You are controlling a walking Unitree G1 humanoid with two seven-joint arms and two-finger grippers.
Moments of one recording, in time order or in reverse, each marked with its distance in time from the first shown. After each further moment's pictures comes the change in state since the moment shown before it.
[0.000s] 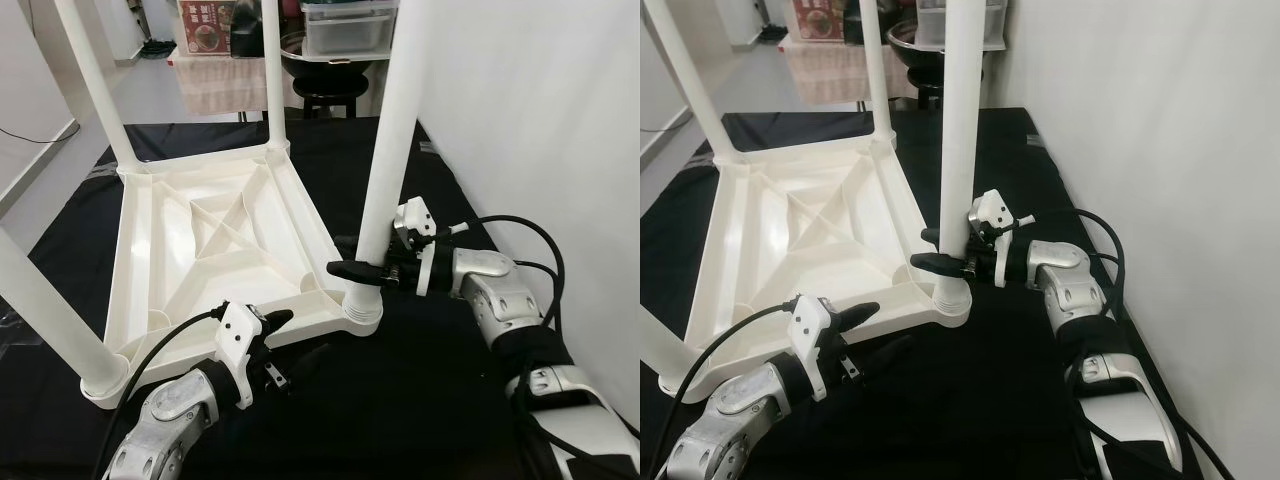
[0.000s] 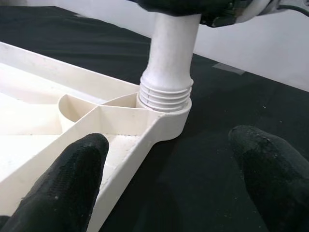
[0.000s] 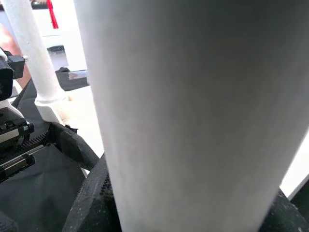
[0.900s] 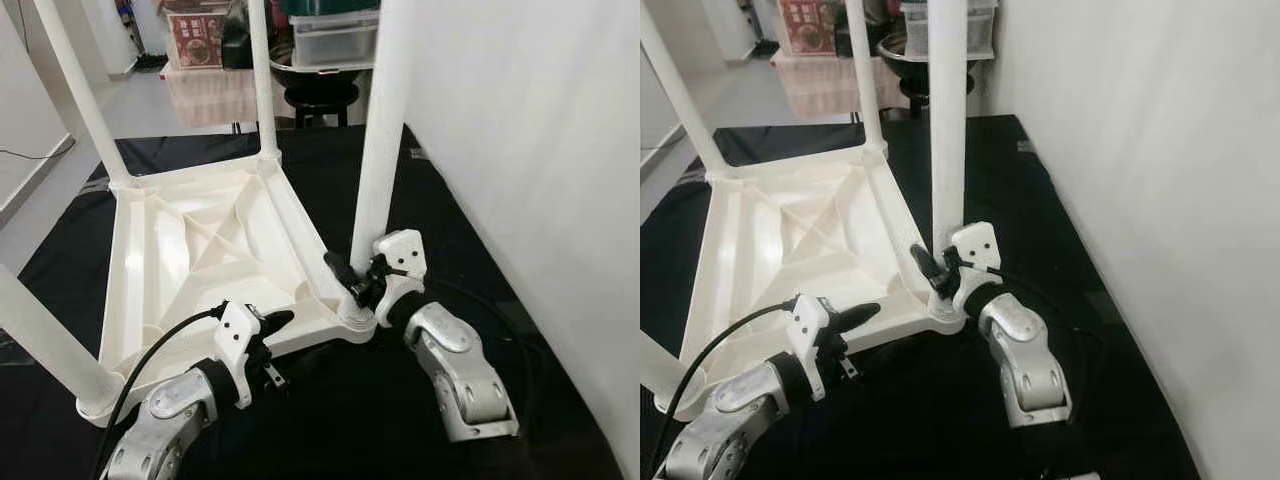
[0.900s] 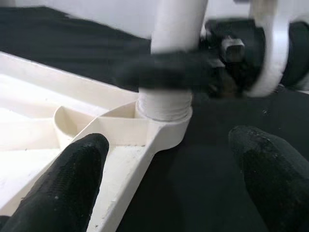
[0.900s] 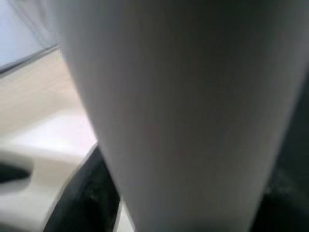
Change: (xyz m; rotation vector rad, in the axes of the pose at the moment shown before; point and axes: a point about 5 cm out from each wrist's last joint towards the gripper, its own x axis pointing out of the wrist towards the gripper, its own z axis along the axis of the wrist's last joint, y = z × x) left arm 0.000 0.005 0.004 0.000 -0.006 -0.016; right arm 0.024 0.064 -0.038 0.172 0.060 -0.536
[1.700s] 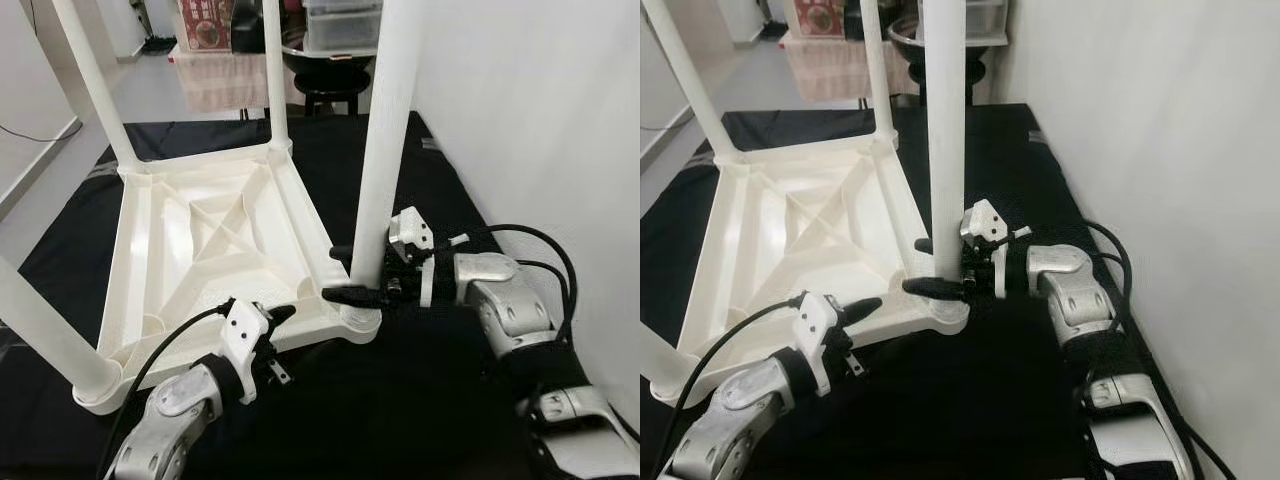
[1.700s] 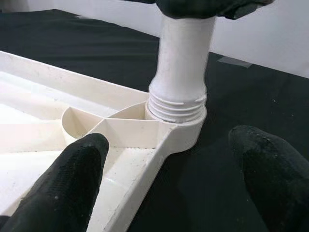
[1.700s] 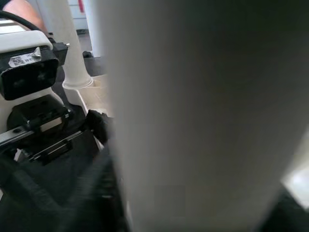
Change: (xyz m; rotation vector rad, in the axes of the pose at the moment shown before) left arm 0.003 -0.005 -0.006 0.056 0.024 0.020; right arm 0.004 -0.046 0.054 -0.210 0.007 0.689
